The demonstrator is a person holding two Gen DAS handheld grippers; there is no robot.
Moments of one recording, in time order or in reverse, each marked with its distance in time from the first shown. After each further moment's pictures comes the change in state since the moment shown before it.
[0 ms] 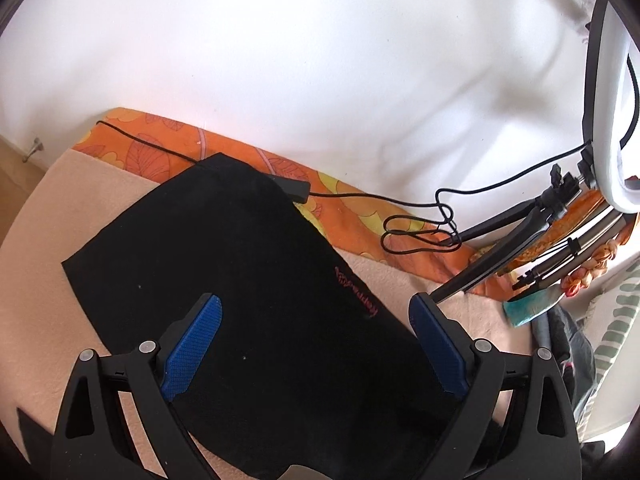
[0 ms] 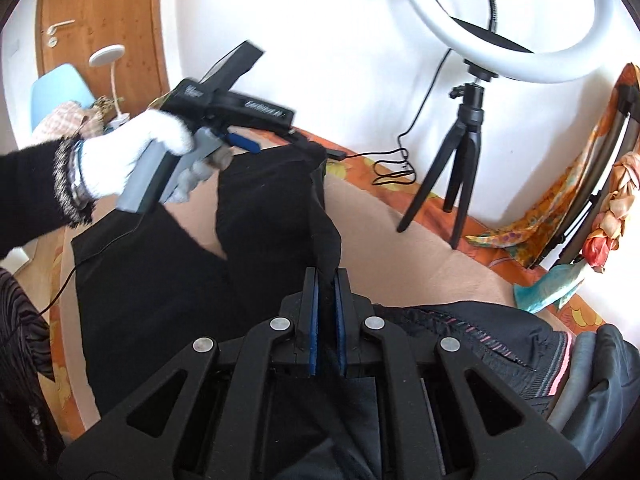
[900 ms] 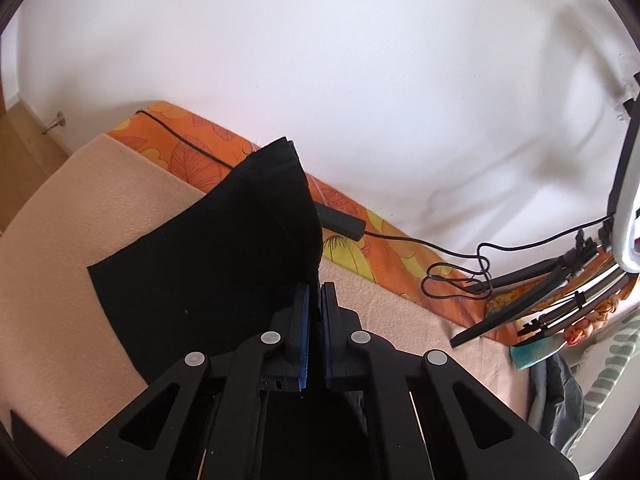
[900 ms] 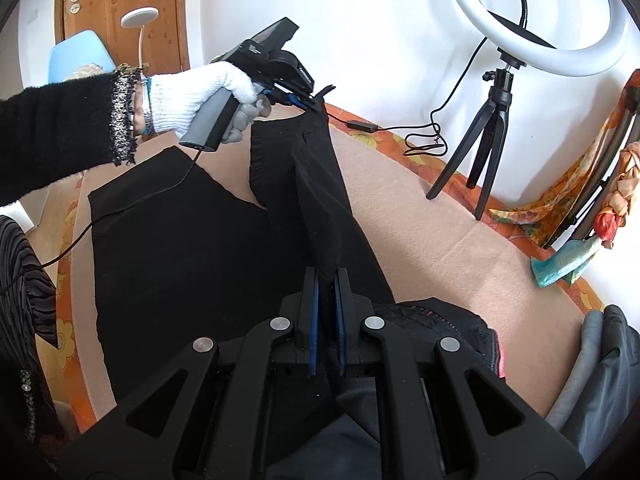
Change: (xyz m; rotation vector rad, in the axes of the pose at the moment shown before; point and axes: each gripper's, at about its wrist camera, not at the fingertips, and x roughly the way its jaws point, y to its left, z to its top) left arm -0.016 0.059 0.011 -0.133 -0.097 -0.005; right arm -0.016 0.033 -0.032 -0.034 0.036 -0.031
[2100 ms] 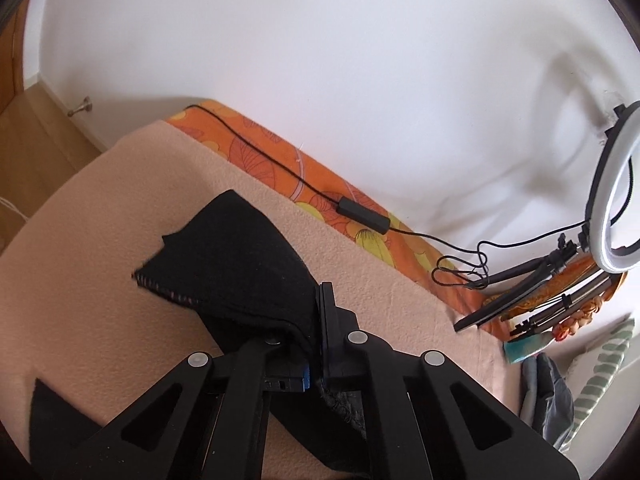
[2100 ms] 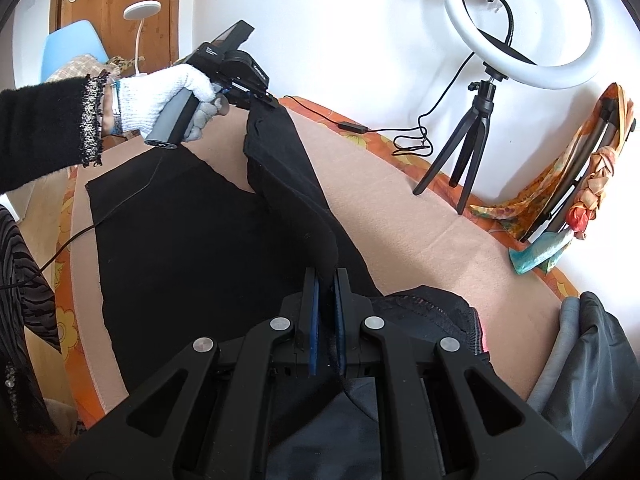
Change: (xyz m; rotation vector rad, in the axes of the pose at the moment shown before) left arm -0.044 0.035 -0.026 -0.056 -0.053 -0.009; right arm -0.027 0.028 -0.006 -0.006 -0.006 -0.086
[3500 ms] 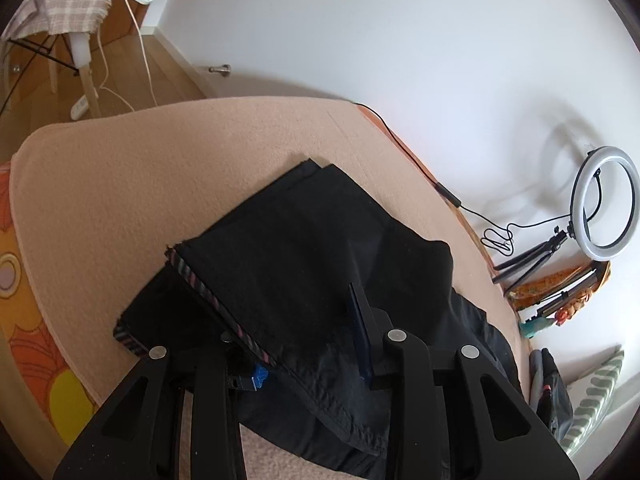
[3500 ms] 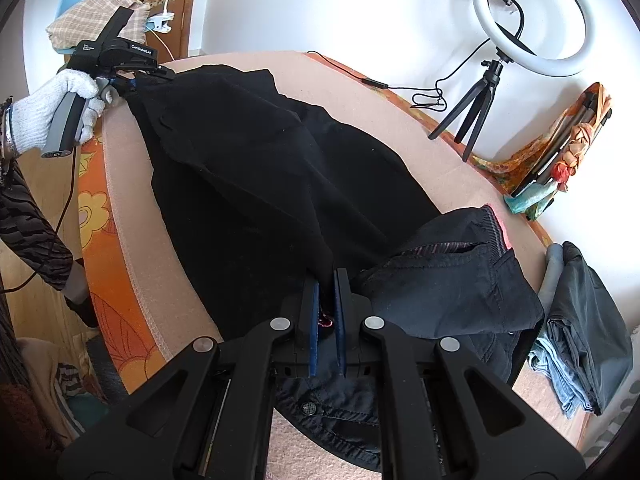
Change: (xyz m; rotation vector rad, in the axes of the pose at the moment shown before) left arm -0.140 0.142 -0.186 -0.260 -0.185 0.084; right arm -0.039 0.089 -0.086 -0.087 0.126 -0.080
